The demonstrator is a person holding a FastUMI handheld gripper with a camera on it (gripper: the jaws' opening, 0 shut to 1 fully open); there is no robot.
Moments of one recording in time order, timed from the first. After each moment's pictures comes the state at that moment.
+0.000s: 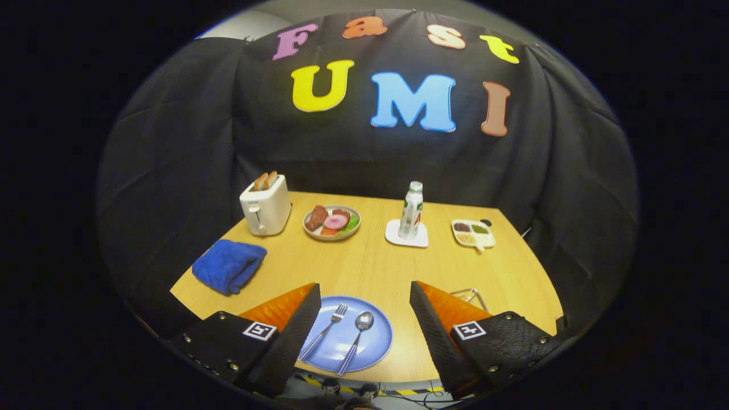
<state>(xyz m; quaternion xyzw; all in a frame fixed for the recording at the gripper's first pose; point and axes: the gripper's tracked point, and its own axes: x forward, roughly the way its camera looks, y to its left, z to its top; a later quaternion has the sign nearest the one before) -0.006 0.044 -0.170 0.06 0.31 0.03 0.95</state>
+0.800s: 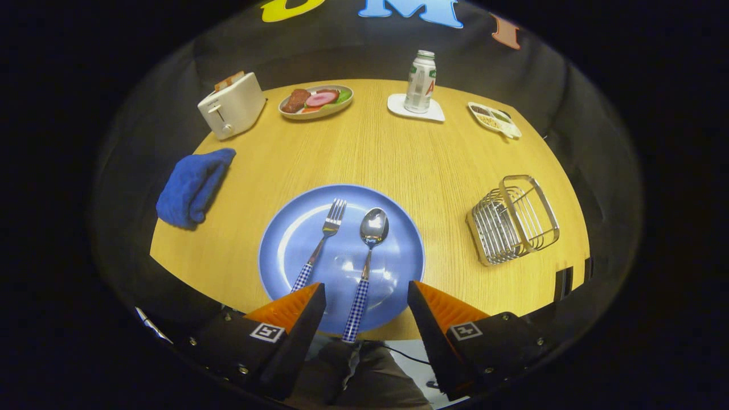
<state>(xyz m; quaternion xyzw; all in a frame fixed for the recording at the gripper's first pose) -0.042 0.079 -0.311 0.08 0.56 0.02 0.82</state>
